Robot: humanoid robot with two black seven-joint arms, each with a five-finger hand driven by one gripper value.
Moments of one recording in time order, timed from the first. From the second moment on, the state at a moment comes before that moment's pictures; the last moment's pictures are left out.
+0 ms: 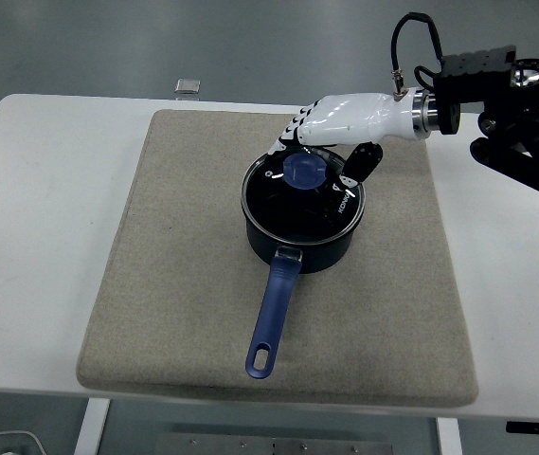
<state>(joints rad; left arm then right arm) -0.02 0.00 -0.01 -0.10 0.12 -0.05 -0.14 1.49 -0.34 -0.14 0.96 -1.50 0.09 0.61</state>
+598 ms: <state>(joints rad) -0.02 0.00 -0.01 -0.10 0.12 -0.05 -0.14 1.49 -0.34 -0.14 0.97 -1.50 0.12 0.61</state>
